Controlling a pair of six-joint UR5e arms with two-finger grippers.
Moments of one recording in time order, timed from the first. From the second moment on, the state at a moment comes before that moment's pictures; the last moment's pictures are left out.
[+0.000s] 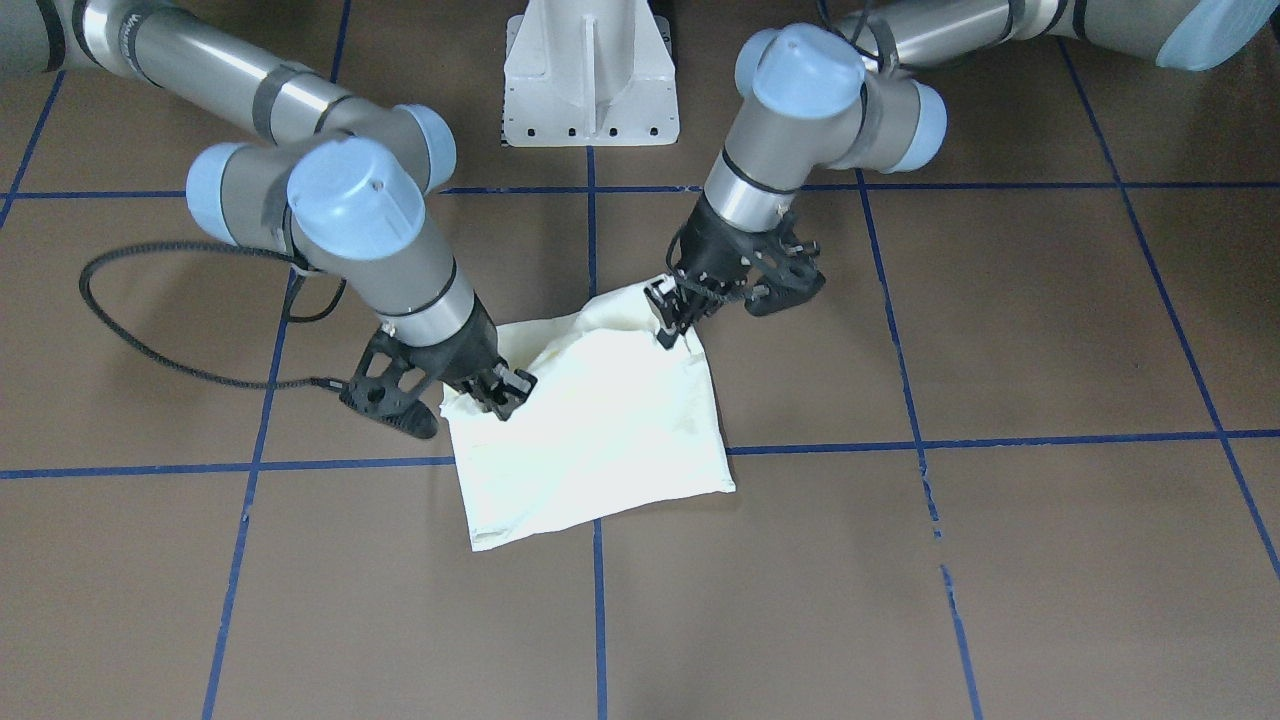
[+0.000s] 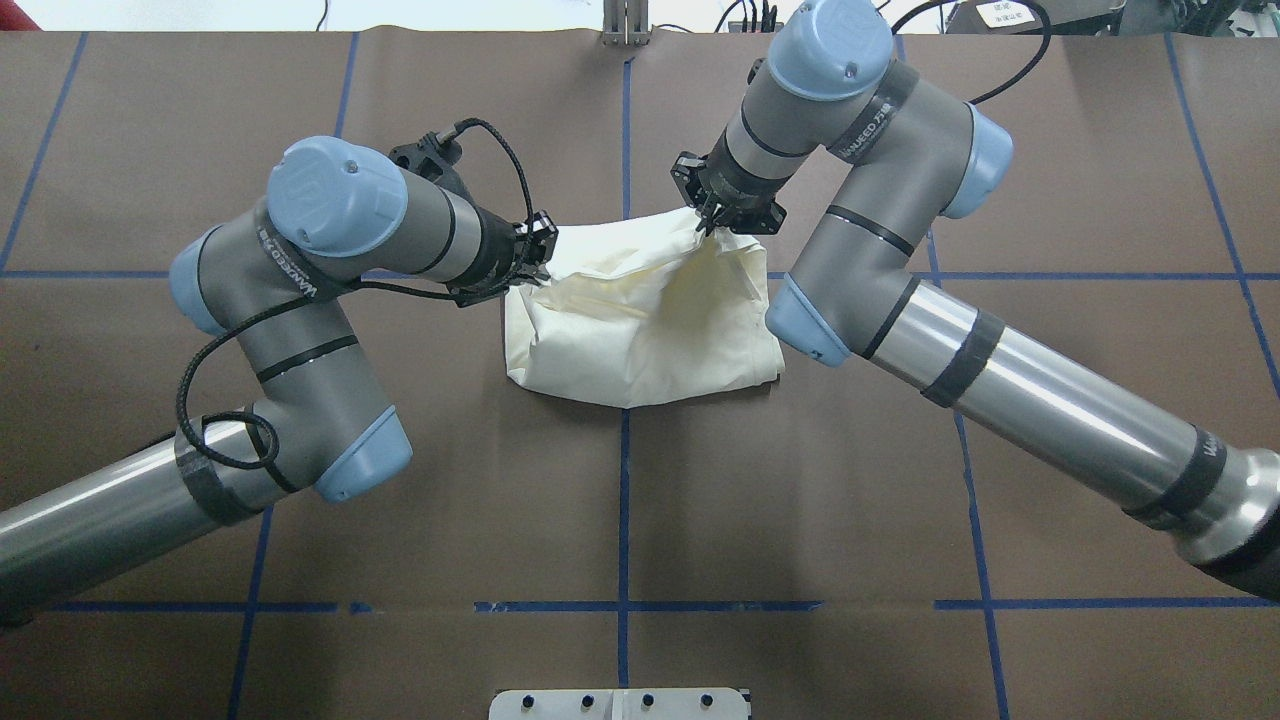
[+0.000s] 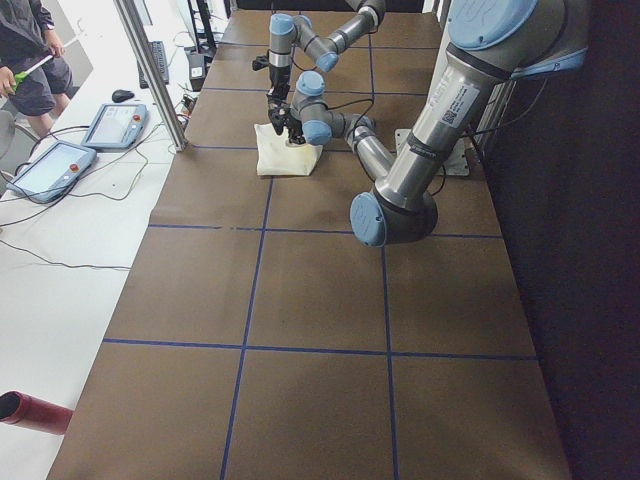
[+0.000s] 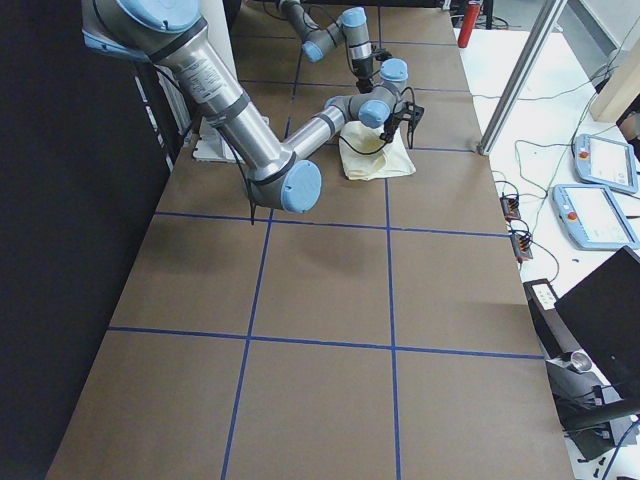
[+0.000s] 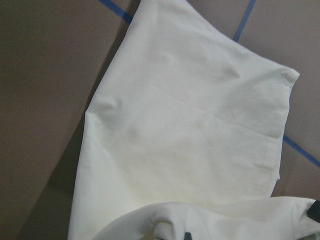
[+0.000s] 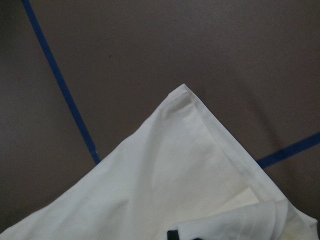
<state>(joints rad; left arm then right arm) -0.66 -2.21 -1.54 -2.09 -1.85 -1.76 0.77 -0.76 1.29 -1.22 2.06 1.58</state>
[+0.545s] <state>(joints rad) -0.72 -2.26 -1.37 -2.23 -1.83 -1.72 0.79 -0.72 1.12 -1.07 2.06 1.56</state>
